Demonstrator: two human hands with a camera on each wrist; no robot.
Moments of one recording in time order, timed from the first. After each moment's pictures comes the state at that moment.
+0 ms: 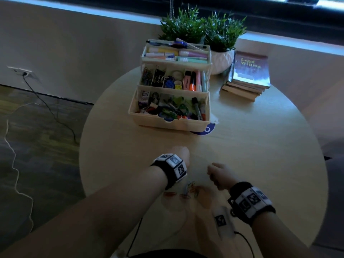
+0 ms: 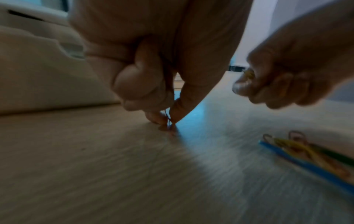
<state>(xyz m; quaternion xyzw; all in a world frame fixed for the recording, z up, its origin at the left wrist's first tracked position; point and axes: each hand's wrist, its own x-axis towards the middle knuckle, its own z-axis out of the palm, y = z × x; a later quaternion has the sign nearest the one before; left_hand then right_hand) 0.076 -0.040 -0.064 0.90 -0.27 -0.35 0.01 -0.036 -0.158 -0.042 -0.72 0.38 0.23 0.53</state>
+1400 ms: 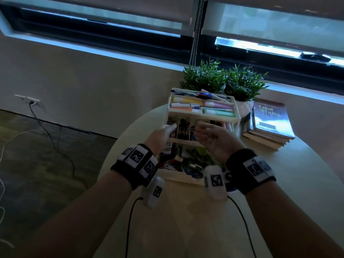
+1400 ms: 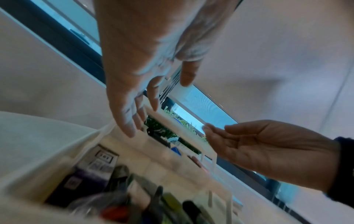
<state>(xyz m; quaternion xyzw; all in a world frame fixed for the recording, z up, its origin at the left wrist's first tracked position) 0.268 0.031 0.062 0.75 -0.05 -0.30 0.59 0.201 -0.130 0.076 -0.49 0.26 0.00 0.84</state>
